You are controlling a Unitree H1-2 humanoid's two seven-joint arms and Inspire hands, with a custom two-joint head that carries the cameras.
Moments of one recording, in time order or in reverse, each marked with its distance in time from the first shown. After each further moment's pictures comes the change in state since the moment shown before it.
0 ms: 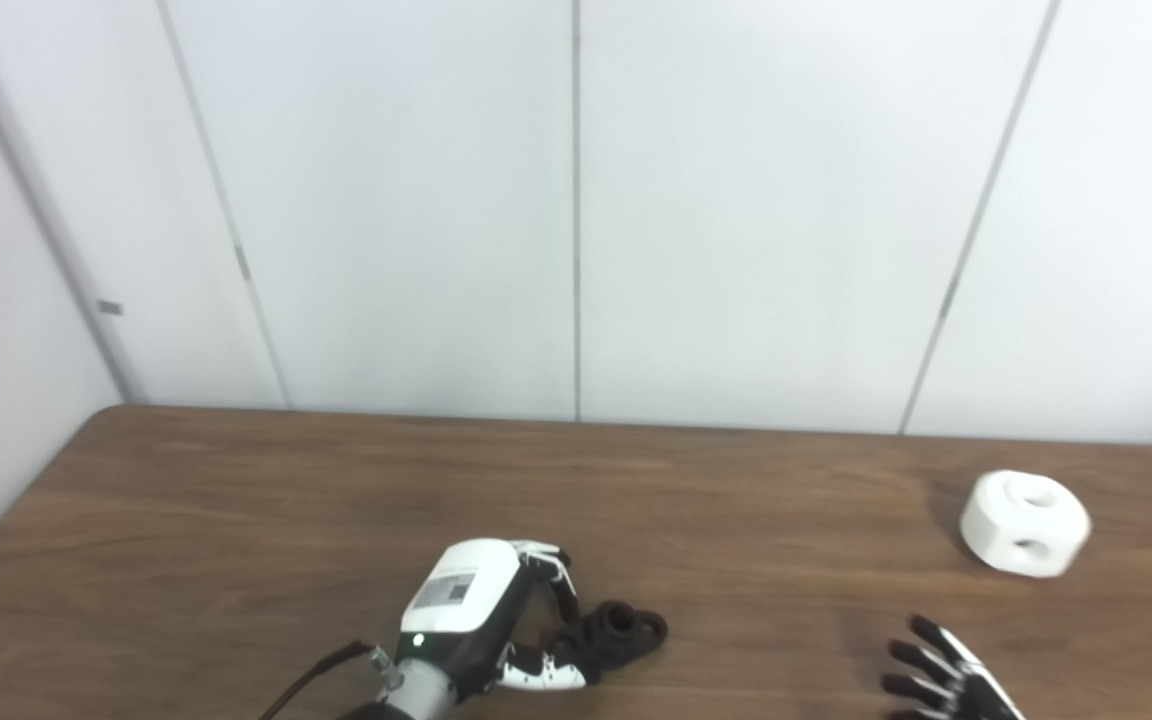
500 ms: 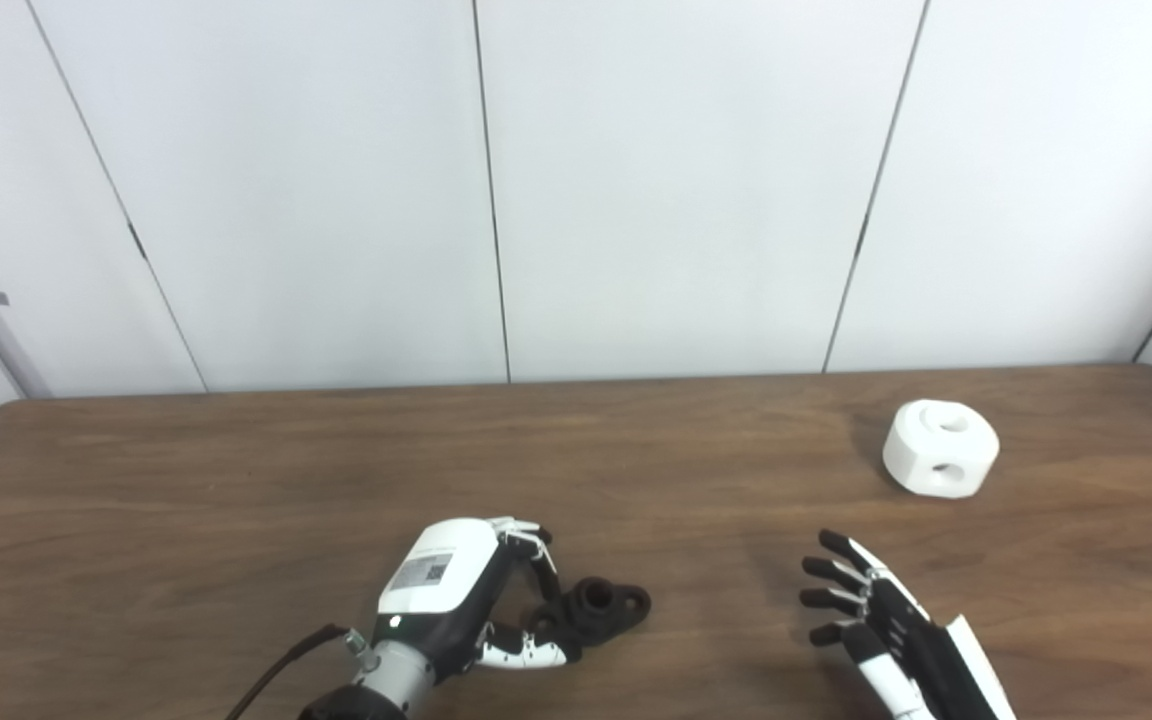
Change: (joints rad) left arm 0.000 -0.018 -0.005 0.000 0.012 -0.033 -0.065; right arm -0.012 0.007 0.051 -0.067 -0.051 0.077 -0.061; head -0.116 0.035
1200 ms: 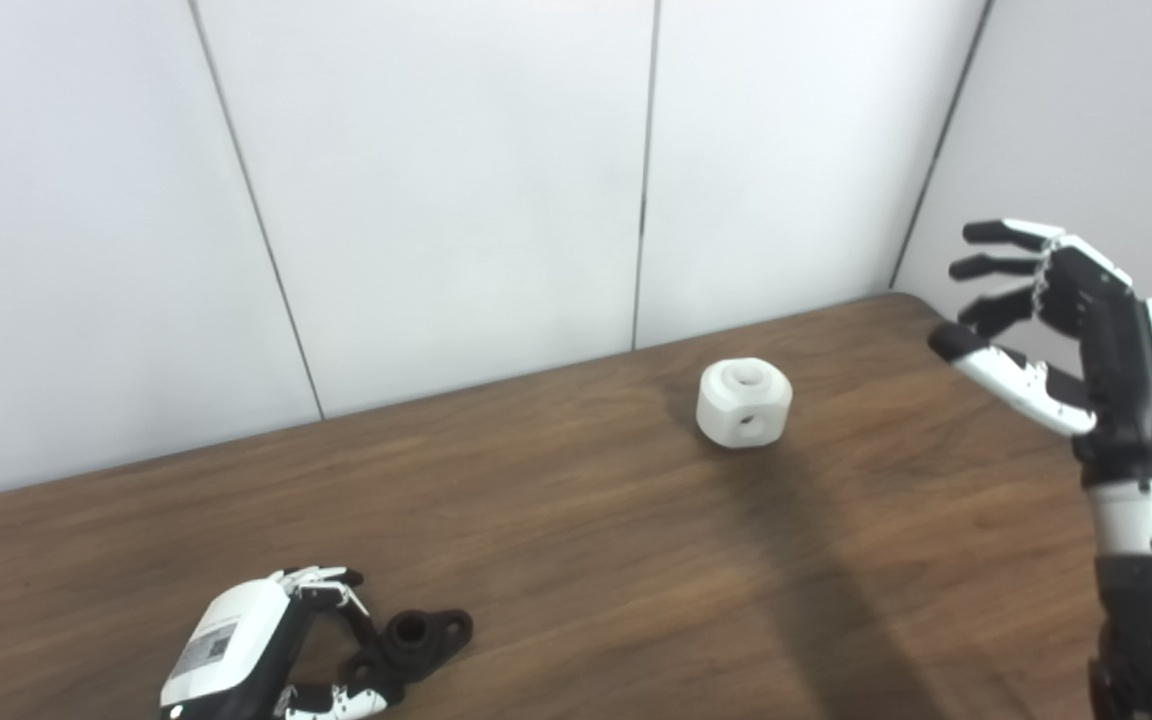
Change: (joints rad) left arm -0.006 0.062 0.095 0.041 -0.120 -0.120 -0.041; right arm -0.248 -0.279 -0.520 -0.291 -0.122 0.317 -0.084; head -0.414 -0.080
